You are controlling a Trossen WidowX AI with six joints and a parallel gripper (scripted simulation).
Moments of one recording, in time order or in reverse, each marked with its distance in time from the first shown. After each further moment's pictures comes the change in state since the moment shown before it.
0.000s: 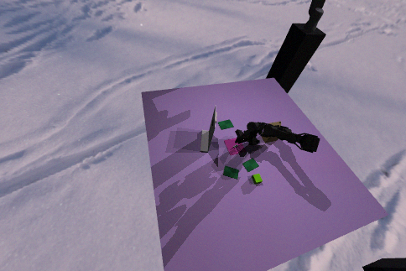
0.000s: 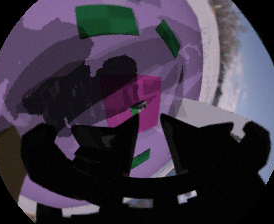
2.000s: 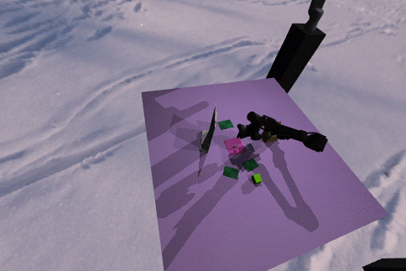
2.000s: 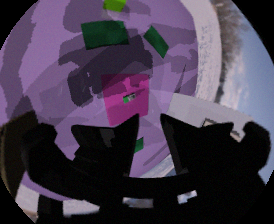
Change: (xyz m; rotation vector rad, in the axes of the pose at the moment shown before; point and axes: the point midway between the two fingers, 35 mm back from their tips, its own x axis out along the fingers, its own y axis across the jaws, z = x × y) arm -0.043 -0.026 -0.009 0.001 0.015 0.015
